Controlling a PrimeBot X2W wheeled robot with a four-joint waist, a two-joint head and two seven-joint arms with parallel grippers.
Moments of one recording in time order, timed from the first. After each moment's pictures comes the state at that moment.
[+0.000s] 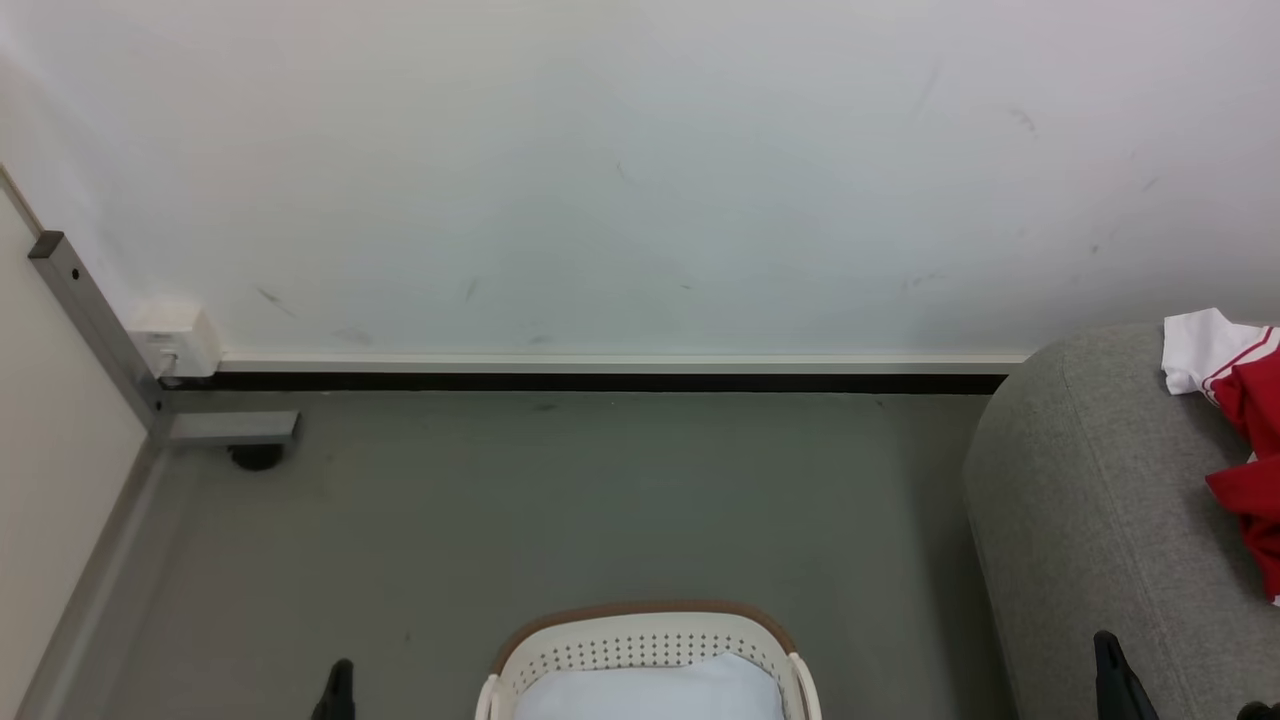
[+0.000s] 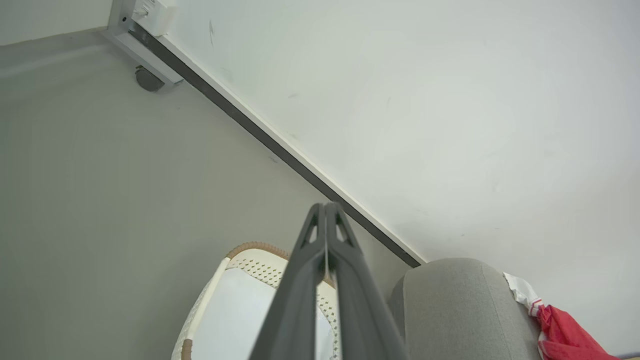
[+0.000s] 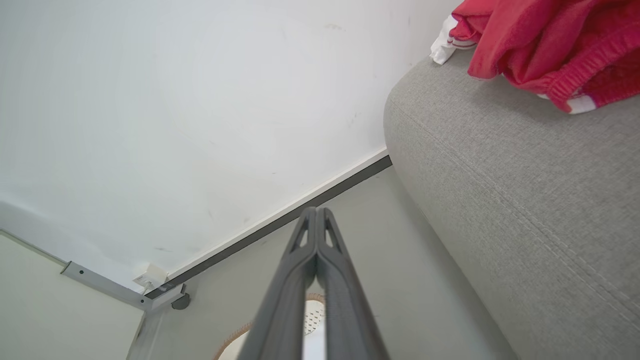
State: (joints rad) left arm 0.04 0.05 0.02 0.30 -0.74 -0.10 -0.12; right arm 0.00 -0.04 -0.04 0.35 0.70 0.13 -0.12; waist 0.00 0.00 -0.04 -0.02
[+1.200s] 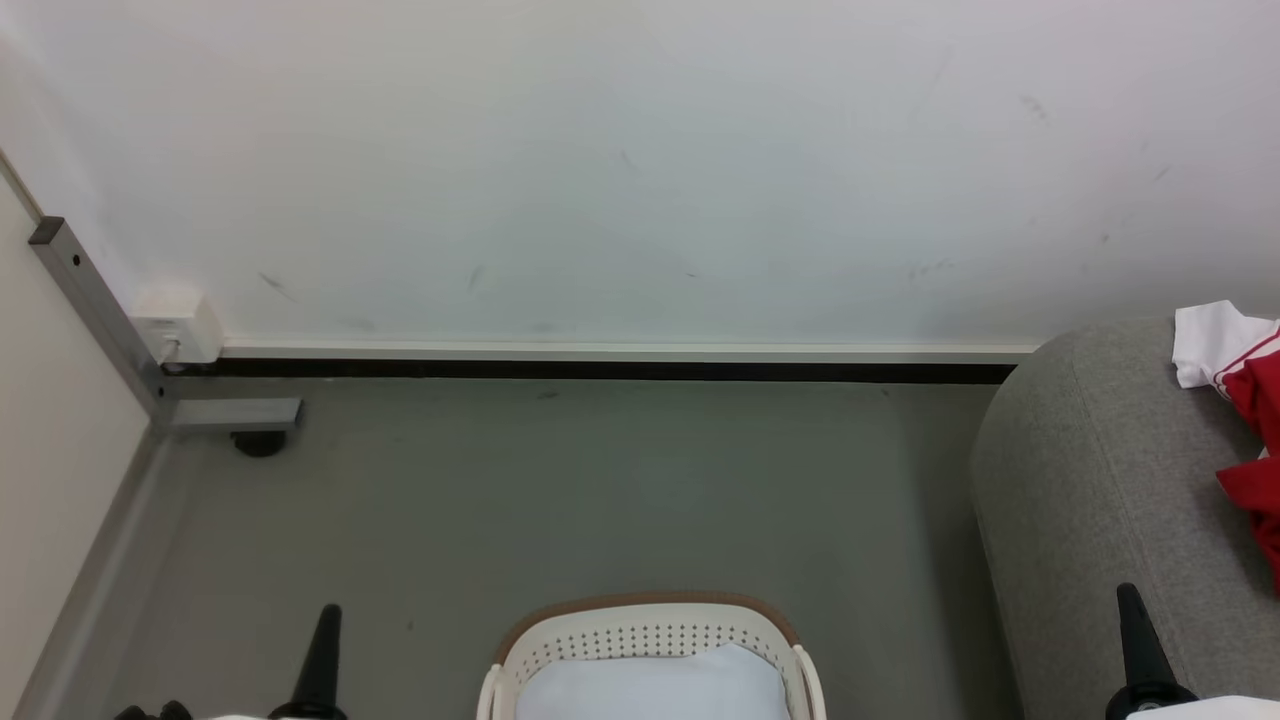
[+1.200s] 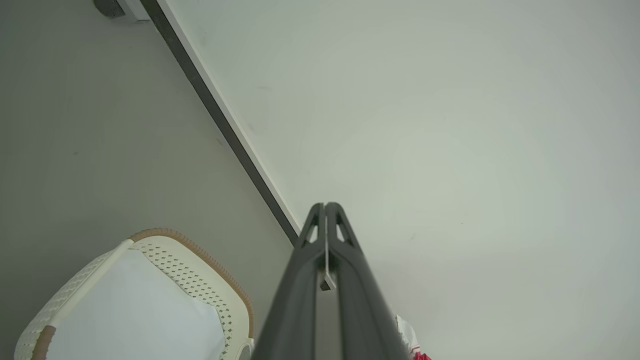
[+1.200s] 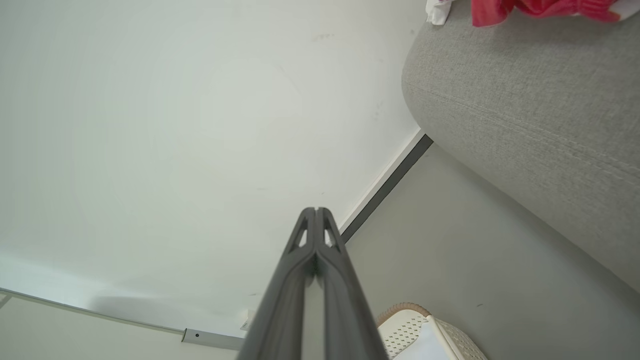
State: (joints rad) left arm -0.03 0.05 0.07 0.28 -1.16 -0.11 0.00; right arm -0.05 -0.04 -0.07 0.30 1.14 0.13 -0.01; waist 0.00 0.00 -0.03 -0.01
